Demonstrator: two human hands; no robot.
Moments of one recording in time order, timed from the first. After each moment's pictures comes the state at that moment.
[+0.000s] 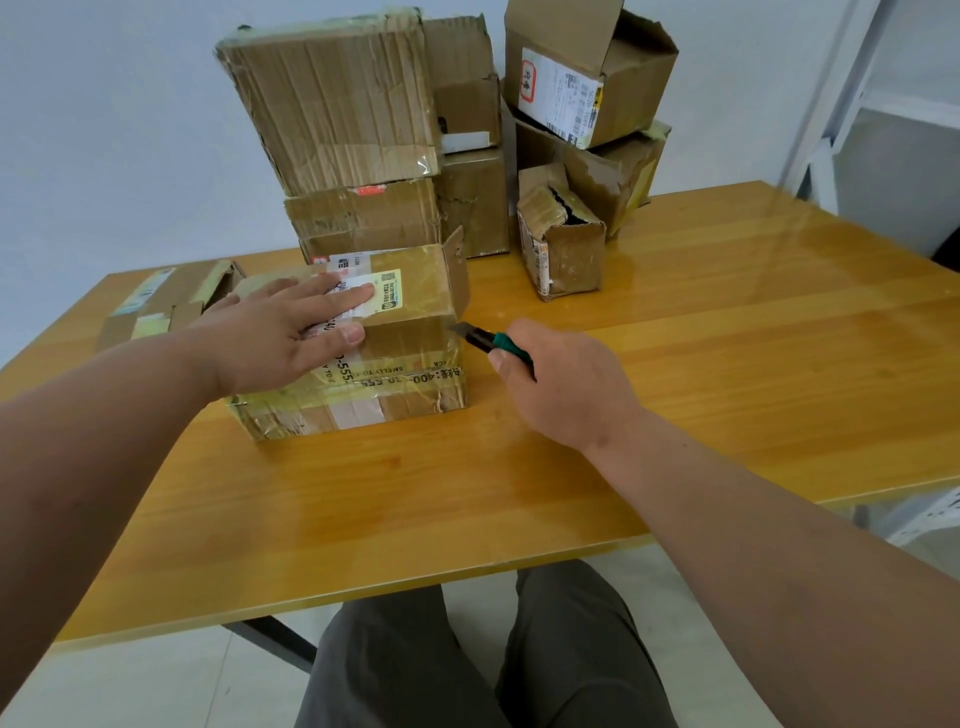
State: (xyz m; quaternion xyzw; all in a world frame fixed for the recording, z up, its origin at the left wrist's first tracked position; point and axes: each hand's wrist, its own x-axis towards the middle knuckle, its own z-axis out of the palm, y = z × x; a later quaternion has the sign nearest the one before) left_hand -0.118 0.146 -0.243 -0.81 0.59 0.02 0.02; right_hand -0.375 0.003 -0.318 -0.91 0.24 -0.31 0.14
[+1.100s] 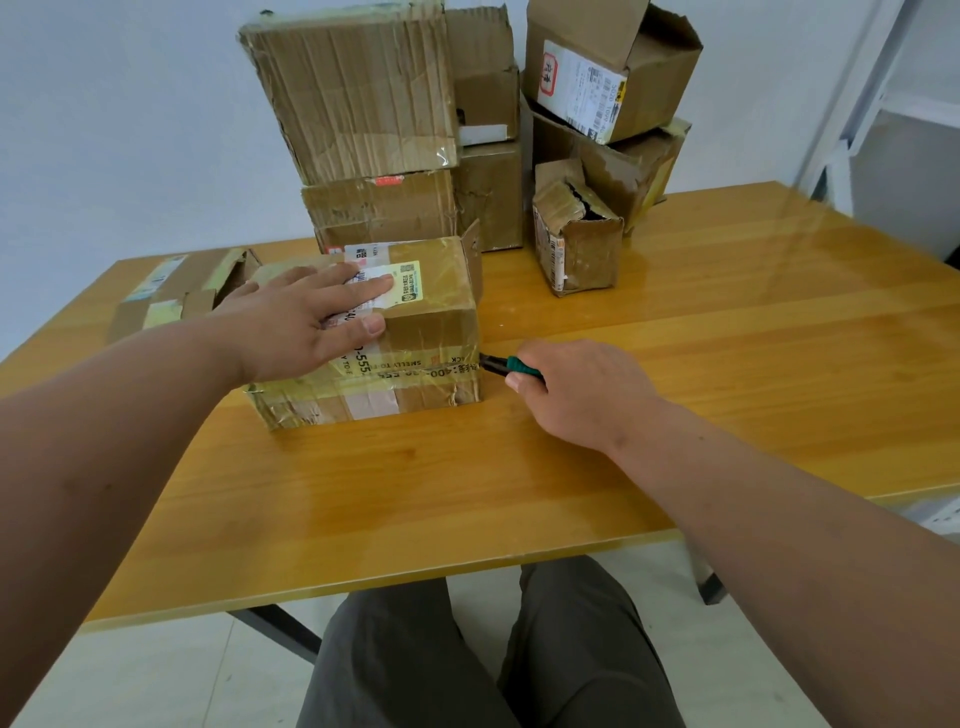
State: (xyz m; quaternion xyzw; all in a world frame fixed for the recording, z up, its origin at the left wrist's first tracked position) left_hand -0.124 0.147 -0.240 -0.82 0.58 0.02 0.02; right_hand -0.375 -0.005 -0.326 -0.95 0.25 -0.17 0.06
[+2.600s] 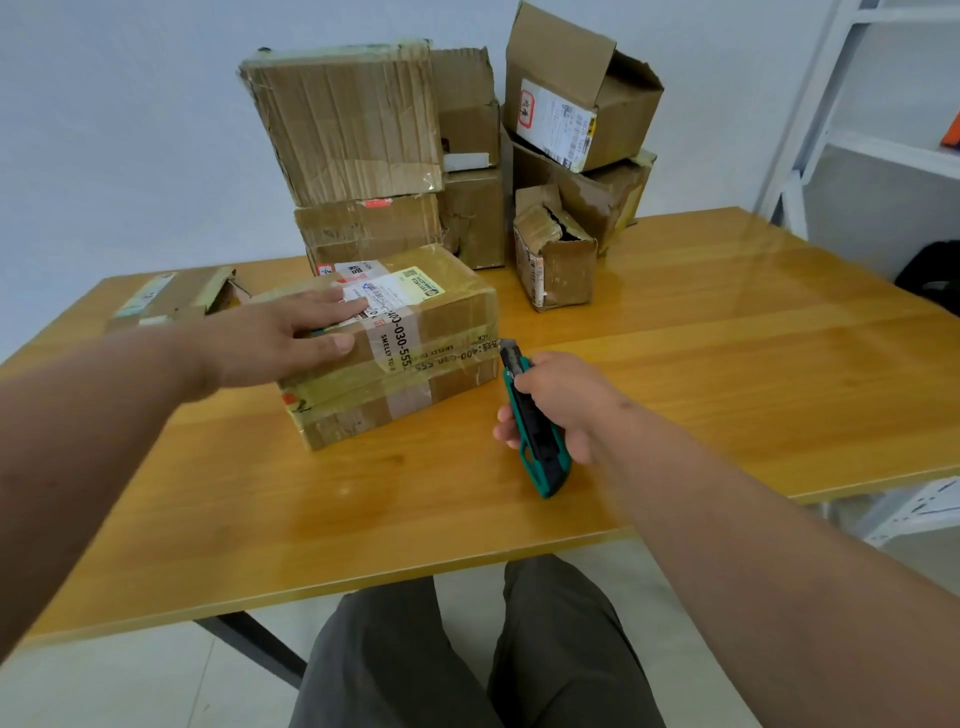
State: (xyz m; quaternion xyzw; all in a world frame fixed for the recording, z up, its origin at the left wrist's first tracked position) left_hand -0.135 0.165 -0.224 -0.80 0.52 0.23 -0.18; right_hand -0.373 0.025 -0.292 -0.57 0.45 -0.15 0.67
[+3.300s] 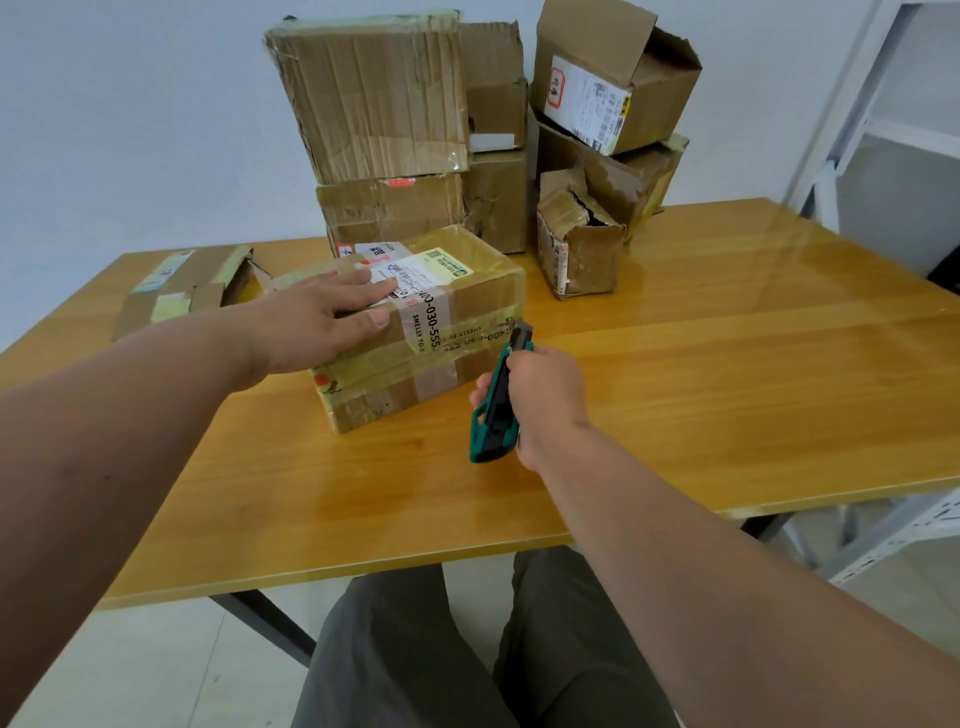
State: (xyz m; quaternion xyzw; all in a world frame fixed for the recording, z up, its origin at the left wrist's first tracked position) left_hand -0.147 0.156 -0.237 -0.81 0.53 0.18 -0.18; right_hand -0.333 0.064 -0.303 -0.43 0.45 -0.32 0.71
